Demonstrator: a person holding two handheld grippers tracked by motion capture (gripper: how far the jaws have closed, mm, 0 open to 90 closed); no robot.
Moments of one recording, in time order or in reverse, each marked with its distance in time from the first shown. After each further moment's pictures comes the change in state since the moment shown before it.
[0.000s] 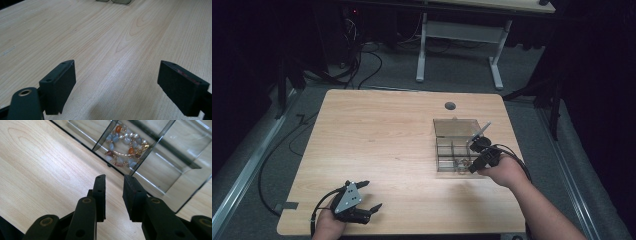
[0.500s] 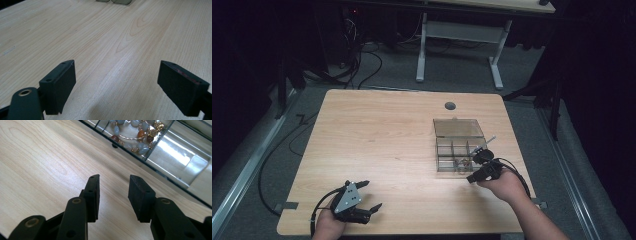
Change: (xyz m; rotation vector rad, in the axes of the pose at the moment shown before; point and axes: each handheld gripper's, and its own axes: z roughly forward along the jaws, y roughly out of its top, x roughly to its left) left arm 0.000 0.000 0.000 0.000 0.001 0.001; right arm 0.002 -0.033 0.029 -0.095 0.022 0.040
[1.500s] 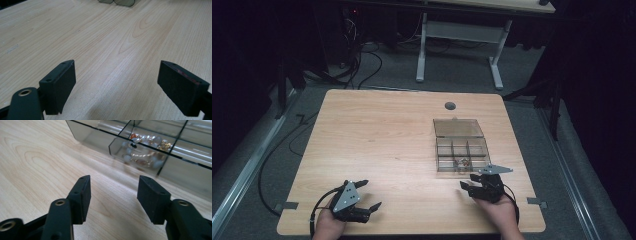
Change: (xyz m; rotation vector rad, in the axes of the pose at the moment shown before) left arm 0.002 -0.001 -0.001 -0.011 0.012 -0.024; right arm 0.015 -0.068 0.034 -0.557 0.014 0.001
